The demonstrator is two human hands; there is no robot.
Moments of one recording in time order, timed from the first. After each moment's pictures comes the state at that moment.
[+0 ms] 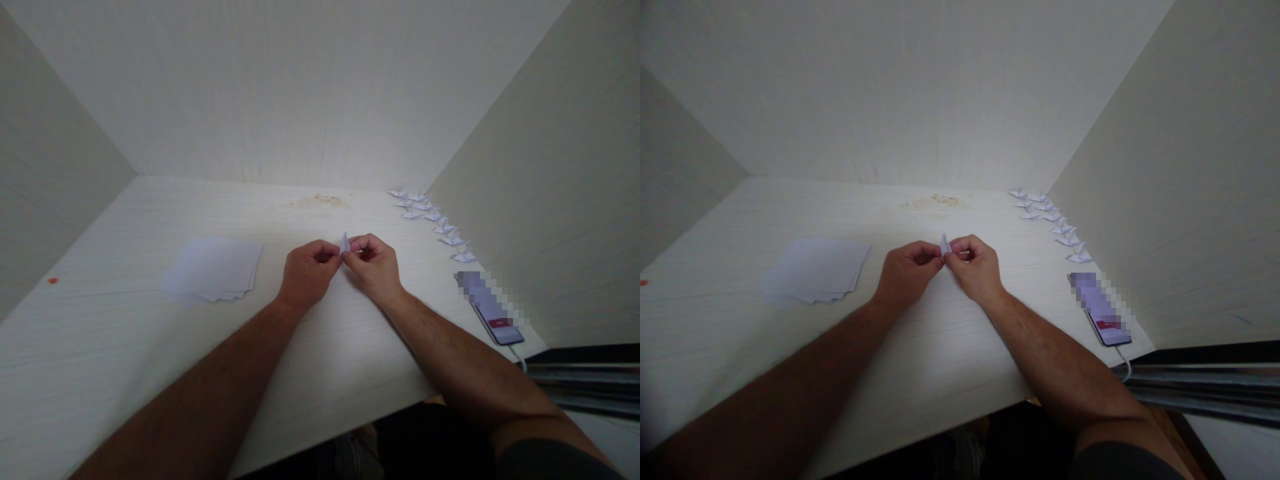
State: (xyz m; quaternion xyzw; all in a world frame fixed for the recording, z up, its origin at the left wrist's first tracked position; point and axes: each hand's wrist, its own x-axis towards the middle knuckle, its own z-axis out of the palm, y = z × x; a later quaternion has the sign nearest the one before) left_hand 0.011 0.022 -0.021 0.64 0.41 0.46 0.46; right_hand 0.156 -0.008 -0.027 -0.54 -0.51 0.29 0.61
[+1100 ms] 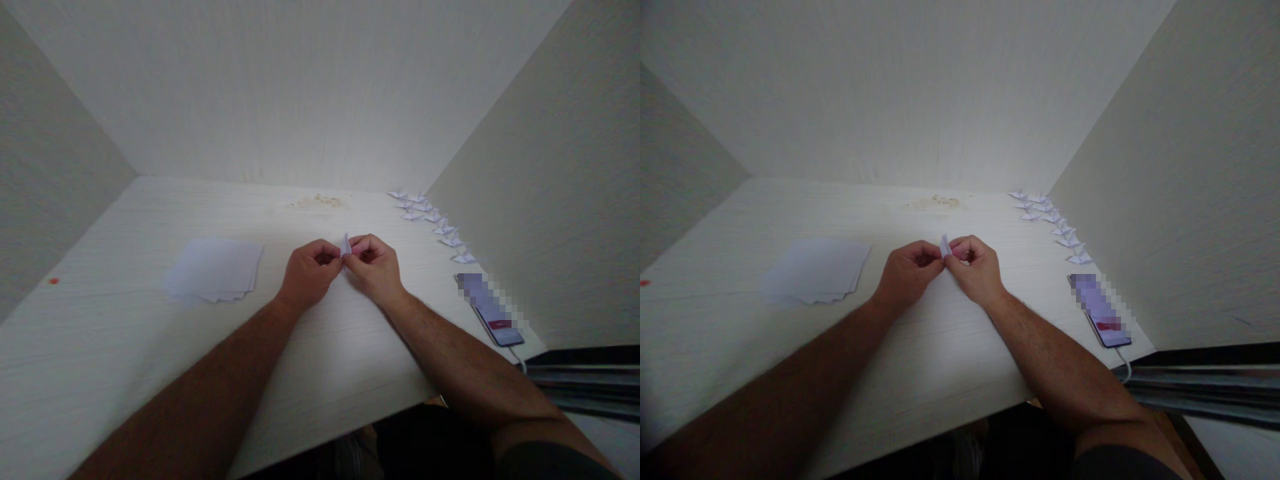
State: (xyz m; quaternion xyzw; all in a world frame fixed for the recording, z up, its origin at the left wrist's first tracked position) left_hand 0.011 0.024 -0.021 0.63 0.37 0.46 0.50; right_hand 0.156 -0.009 -0.024 -0.51 -0.53 0.29 0.61
